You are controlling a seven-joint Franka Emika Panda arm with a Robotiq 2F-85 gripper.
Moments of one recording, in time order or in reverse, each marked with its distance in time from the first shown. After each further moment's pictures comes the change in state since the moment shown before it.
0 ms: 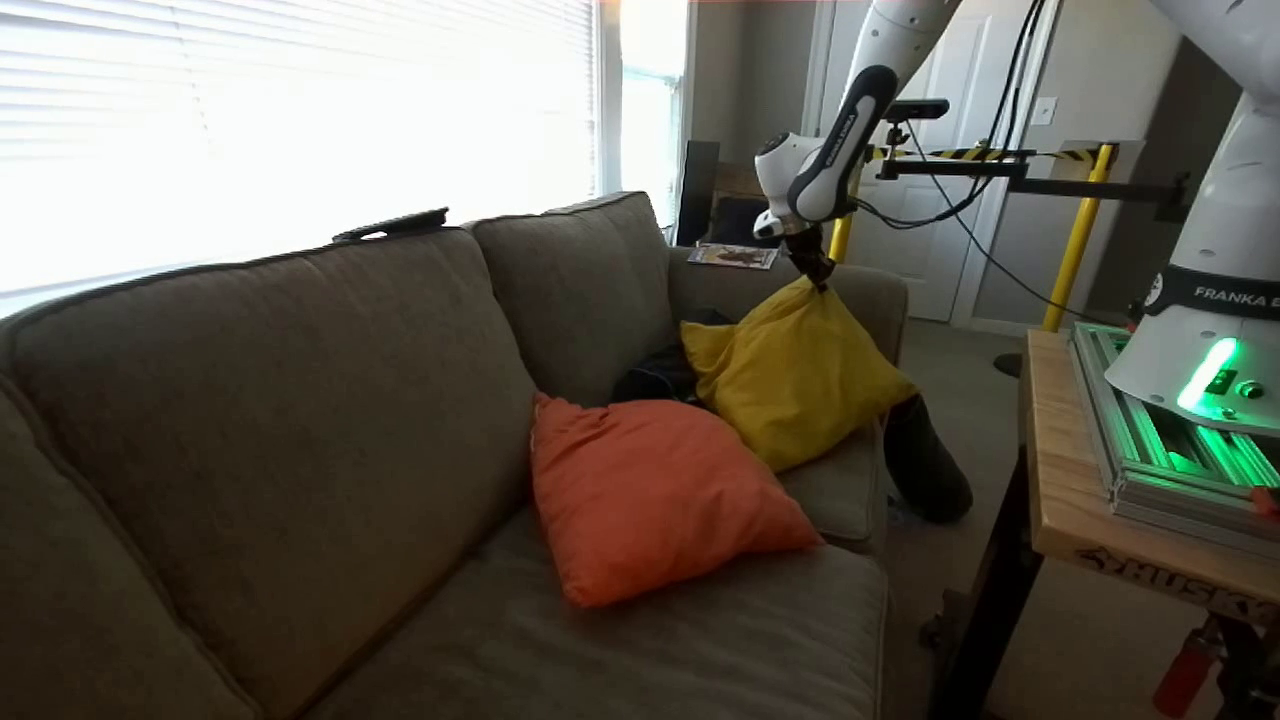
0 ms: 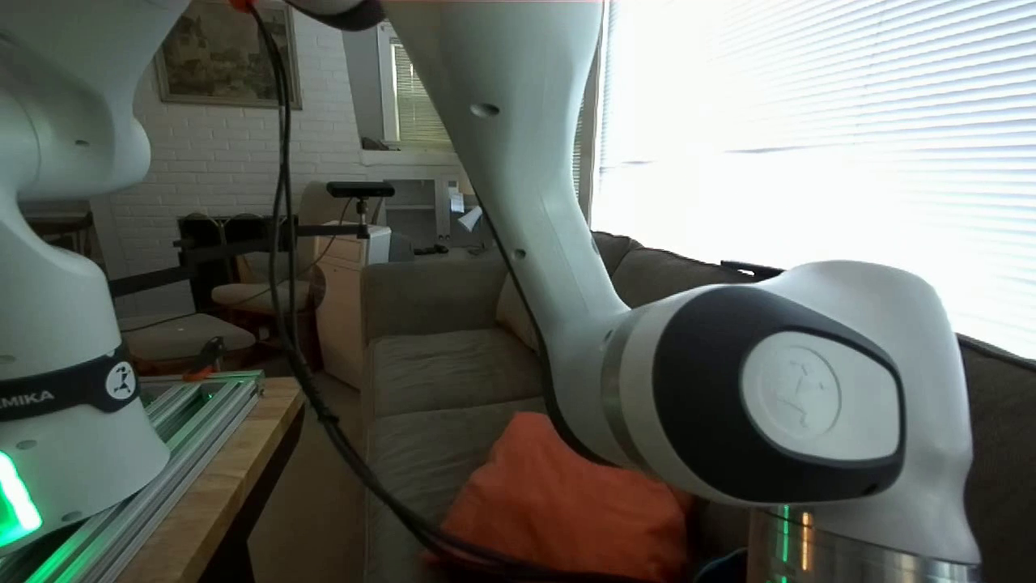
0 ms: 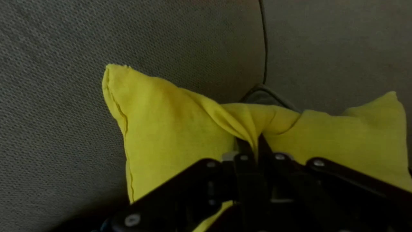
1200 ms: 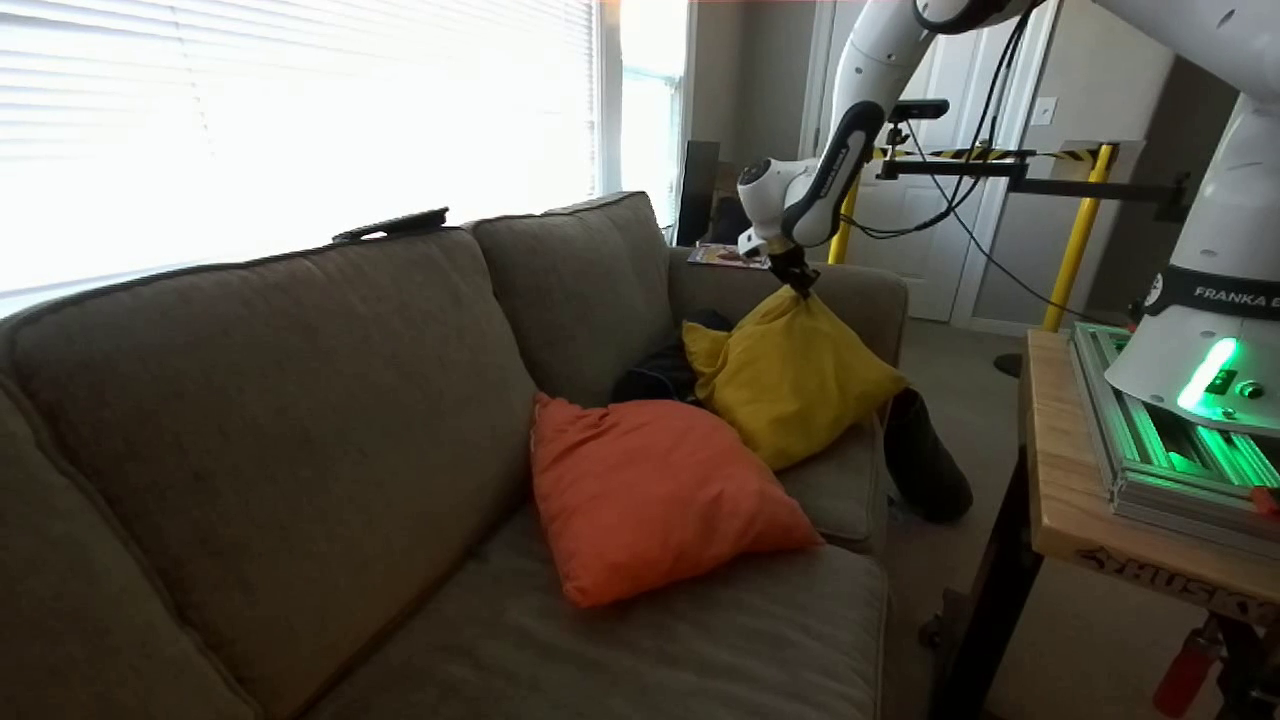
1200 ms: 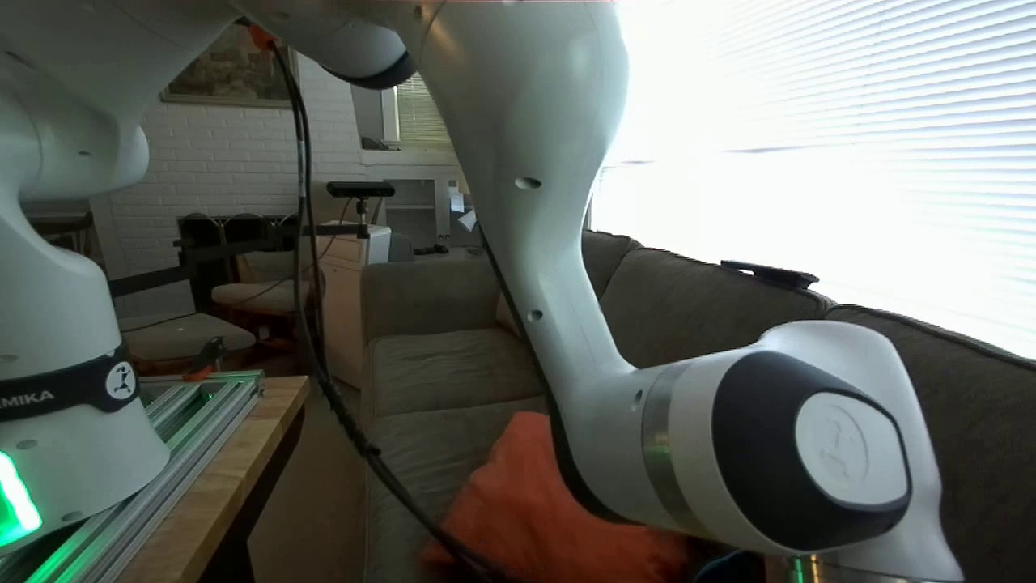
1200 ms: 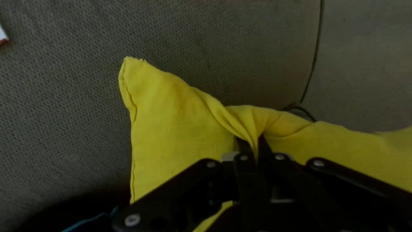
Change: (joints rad) arm 0.025 0.133 -0.011 0.132 -0.168 0.034 -0.005
